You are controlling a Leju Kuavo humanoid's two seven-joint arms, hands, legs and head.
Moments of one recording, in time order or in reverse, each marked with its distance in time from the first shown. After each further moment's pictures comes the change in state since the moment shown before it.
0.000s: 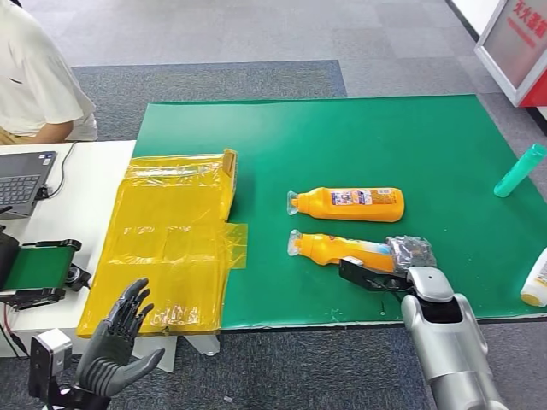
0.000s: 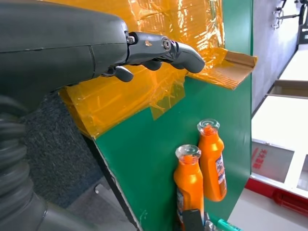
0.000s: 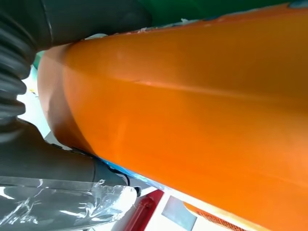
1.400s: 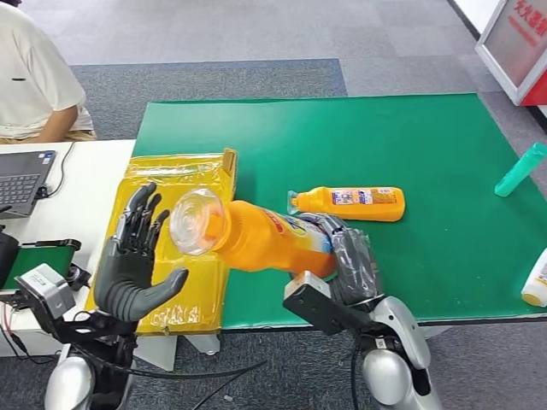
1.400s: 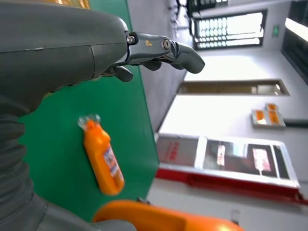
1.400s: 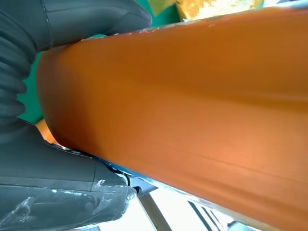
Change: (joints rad) left arm -0.315 -0.046 -0.258 -0.087 -0.032 0.194 -0.002; right arm 0.317 0.177 0.262 -0.704 -0.698 -0.244 -0.160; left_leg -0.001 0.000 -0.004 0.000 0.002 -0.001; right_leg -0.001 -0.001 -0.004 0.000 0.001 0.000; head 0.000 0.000
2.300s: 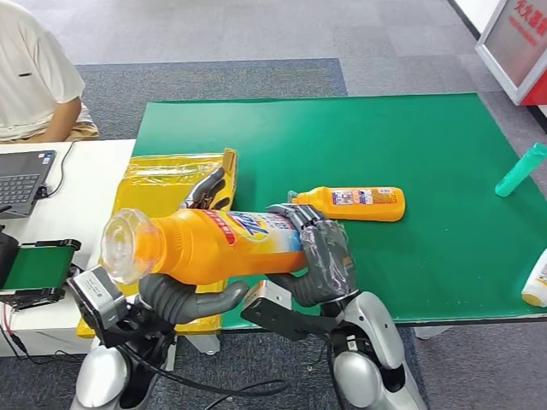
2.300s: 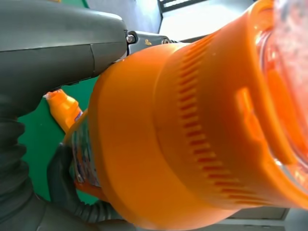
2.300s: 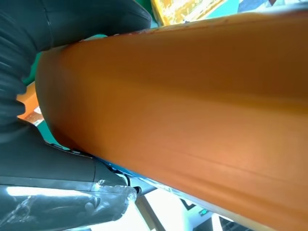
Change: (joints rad) left arm -0.125 0.062 -0.266 0.011 -0.076 0.064 0.021; right arm -0.070 0.000 0.161 0.034 0.121 -0.121 0.045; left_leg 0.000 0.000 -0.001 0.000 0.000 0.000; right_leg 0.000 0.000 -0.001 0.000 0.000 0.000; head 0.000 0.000
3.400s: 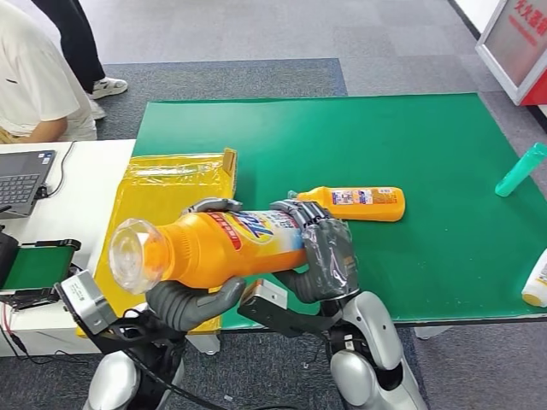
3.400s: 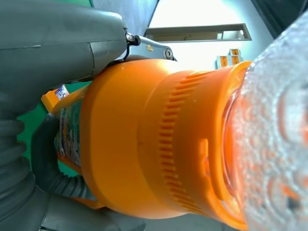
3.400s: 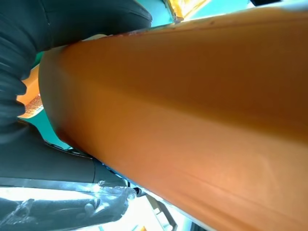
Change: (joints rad) left arm -0.001 0.024 -0.099 0.029 0.158 0.104 -0.075; right arm -0.015 -0.015 0.017 0.026 0.069 -0.069 0.045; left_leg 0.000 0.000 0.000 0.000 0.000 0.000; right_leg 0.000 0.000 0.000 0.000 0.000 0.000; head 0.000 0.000
